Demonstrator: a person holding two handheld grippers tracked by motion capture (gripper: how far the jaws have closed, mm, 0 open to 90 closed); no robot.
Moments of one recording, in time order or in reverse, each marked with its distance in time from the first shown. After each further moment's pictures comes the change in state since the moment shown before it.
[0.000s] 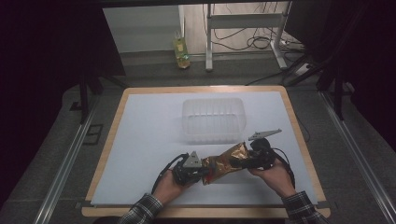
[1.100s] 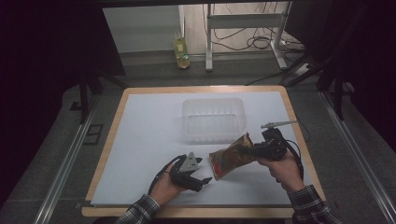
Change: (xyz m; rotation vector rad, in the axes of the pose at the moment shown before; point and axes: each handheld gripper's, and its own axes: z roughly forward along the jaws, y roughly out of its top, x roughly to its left) left arm -0.005 -0.003 -0.009 -0.074 0.059 0.070; right arm 0.000 0.023 -0.041 -0.070 -0.007 0.133
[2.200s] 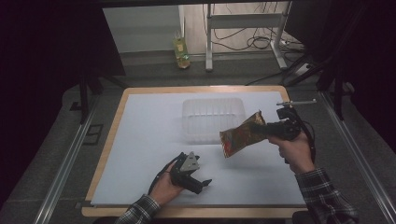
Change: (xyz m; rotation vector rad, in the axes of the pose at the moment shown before) left arm 0.002 0.000 0.002 0.003 0.005 -0.019; right arm -0.012 0.049 -0.040 -0.107 -0.076 0.068
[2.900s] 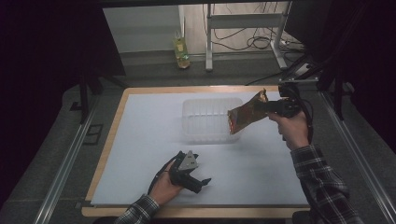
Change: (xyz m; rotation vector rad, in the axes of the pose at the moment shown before) left arm 0.003 0.000 -0.003 -0.014 0.009 0.003; right arm -0.013 0.056 0.006 -0.068 -0.160 0.032
